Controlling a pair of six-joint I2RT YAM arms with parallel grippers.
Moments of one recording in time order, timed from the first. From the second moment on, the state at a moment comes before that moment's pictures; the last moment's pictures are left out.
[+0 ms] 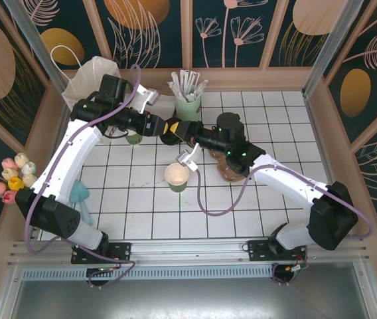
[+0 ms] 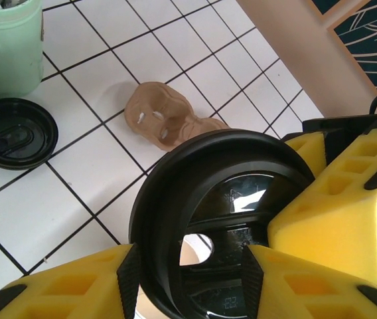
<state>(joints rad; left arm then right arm) -0.34 1.53 1.67 -1.01 0.67 -0.02 0.74 1.39 1.04 0.23 -0.43 -1.99</state>
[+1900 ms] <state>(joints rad) -0.34 1.53 1.61 -0.94 0.57 -0.11 0.75 1.37 1.08 0.08 -0.39 -1.95</state>
